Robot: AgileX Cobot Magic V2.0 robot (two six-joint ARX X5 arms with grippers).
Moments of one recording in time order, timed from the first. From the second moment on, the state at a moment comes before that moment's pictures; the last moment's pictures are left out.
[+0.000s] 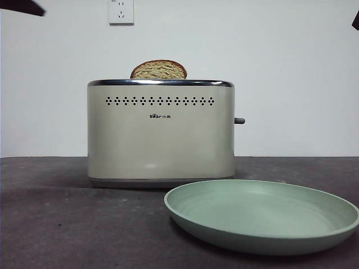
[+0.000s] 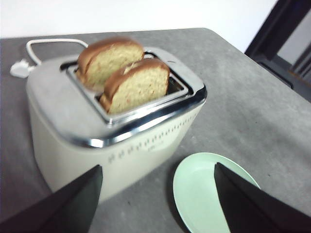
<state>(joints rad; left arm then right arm) -0.17 0.94 0.96 -0.43 0.60 -0.02 0.16 0.68 0.81 -0.78 -0.34 0.01</state>
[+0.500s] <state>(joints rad) -0.29 1.42 1.37 -0.43 0.57 0.13 0.16 0.68 0.81 -0.80 -0.34 0.01</state>
